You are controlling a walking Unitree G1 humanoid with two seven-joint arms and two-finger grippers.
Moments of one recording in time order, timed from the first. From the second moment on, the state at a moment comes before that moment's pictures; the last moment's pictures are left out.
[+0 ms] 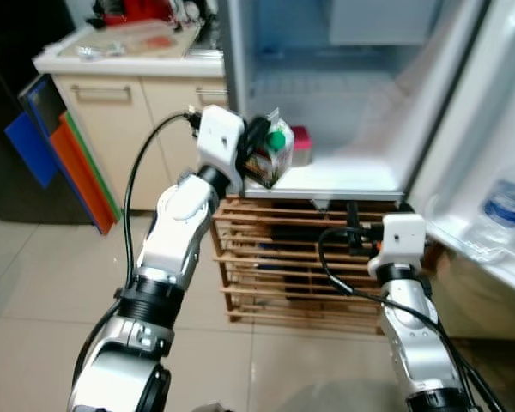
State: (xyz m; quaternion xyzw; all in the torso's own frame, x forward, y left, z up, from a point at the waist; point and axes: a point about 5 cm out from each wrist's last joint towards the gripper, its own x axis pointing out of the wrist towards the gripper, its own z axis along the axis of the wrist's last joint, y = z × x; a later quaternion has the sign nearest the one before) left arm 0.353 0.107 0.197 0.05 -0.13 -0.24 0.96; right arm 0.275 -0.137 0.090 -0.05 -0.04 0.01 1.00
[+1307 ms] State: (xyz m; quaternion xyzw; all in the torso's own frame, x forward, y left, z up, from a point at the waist) left arm 0.384 0.003 0.253 0.02 -0.18 -0.31 0.93; right arm 0.240 -0.144 0.078 -0.06 -0.01 0.00 1.00
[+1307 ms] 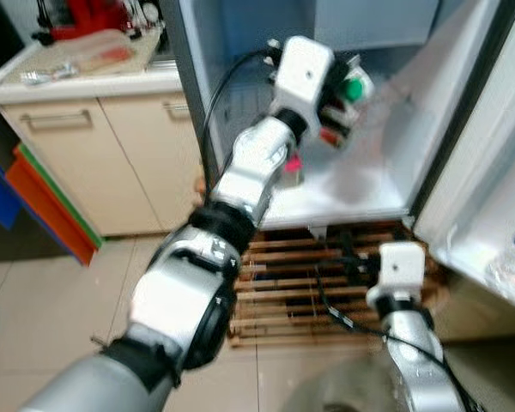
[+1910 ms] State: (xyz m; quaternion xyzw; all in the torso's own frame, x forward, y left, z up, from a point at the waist) left arm 0.400 0.036 0.294 0.02 -0.22 -0.15 0.96; right arm 0.207 -0.137 0.066 -0.06 0.03 0.02 1.00
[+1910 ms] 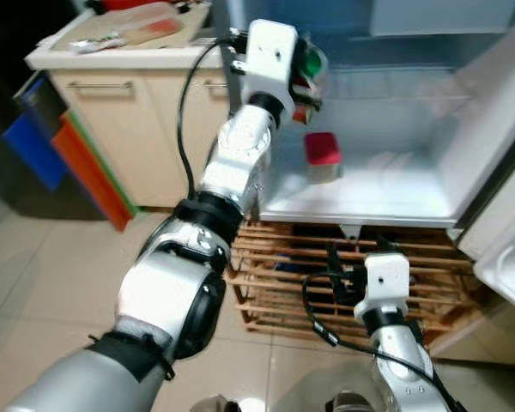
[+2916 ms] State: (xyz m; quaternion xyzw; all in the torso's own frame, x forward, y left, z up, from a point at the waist) left arm 0.387 -0.012 0.320 -0.02 -0.25 -0.19 0.95; right arm 0.139 -0.139 0.076 -0.05 0.09 -0.02 0.99
